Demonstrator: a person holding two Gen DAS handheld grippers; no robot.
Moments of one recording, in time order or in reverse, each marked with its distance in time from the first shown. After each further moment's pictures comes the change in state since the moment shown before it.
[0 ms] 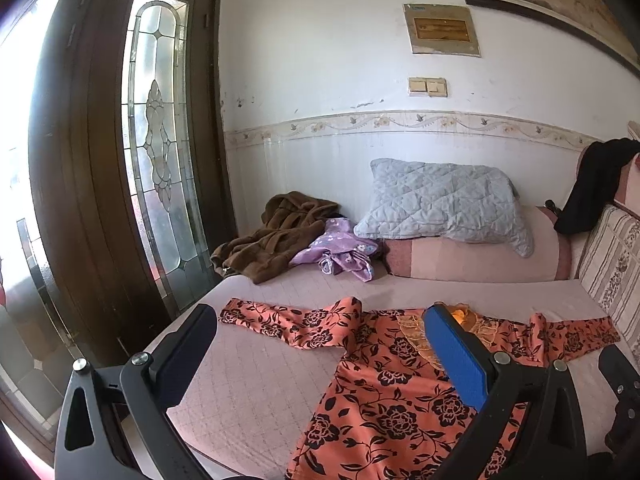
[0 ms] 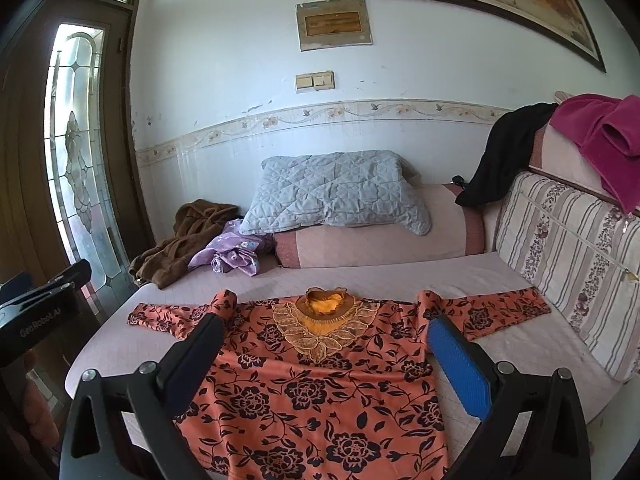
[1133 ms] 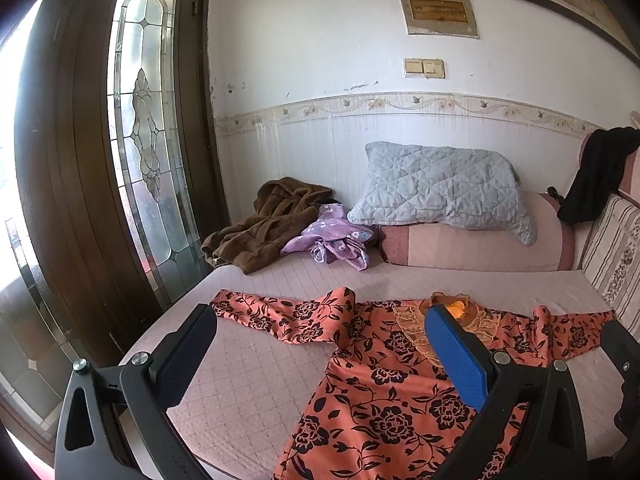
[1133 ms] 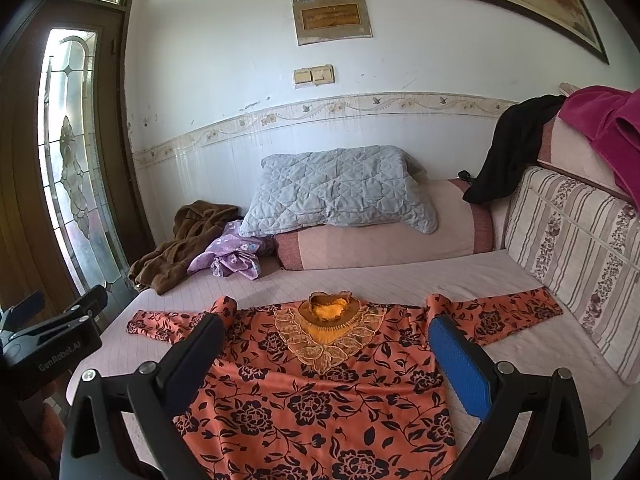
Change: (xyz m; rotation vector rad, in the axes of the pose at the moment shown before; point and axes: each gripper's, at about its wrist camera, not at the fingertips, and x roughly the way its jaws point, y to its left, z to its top) left arm 0.038 -0.019 -0.011 0.008 0.046 -0.006; right arm 0.044 -0.006 0.011 0.022 0.029 0.031
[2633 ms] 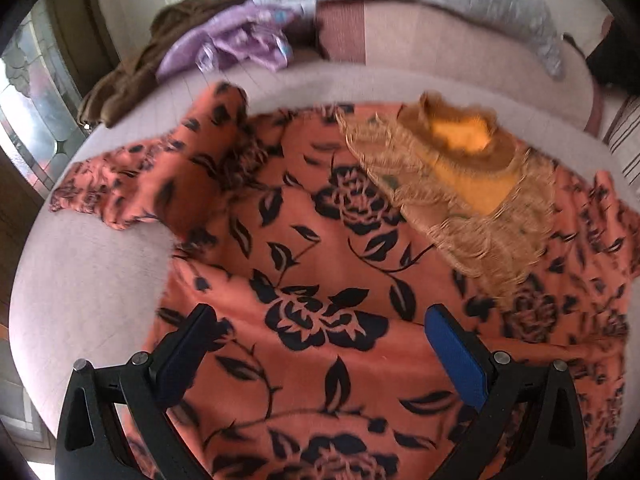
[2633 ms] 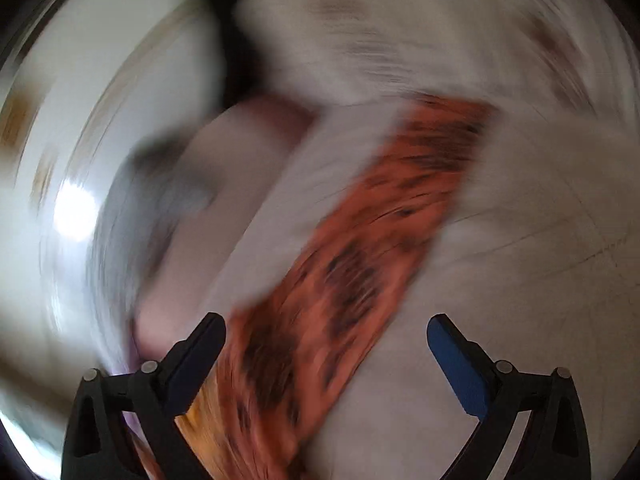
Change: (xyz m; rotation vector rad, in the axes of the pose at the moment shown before) left arm 0.298 -0.115 -0.137 0.116 0.625 -0.154; right arm 0.248 -0.411 -0.114 1.050 0.156 -0.192
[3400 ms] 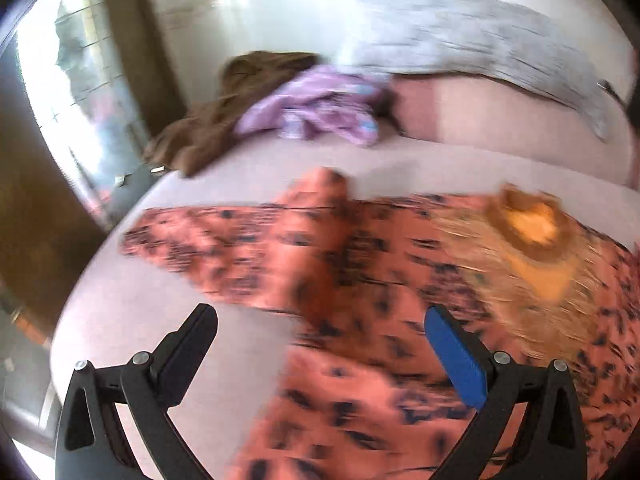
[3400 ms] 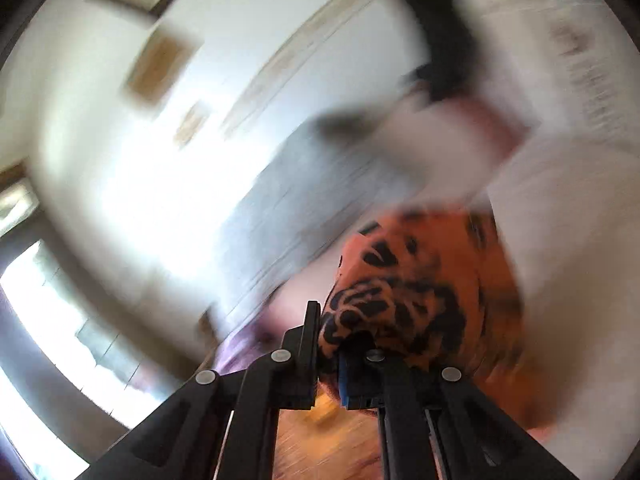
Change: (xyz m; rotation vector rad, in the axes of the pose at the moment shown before) left arm -0.045 0.066 0.032 -0.102 -0.228 0.231; right arm -0.001 0.216 -0.085 -0.433 0.117 0.508
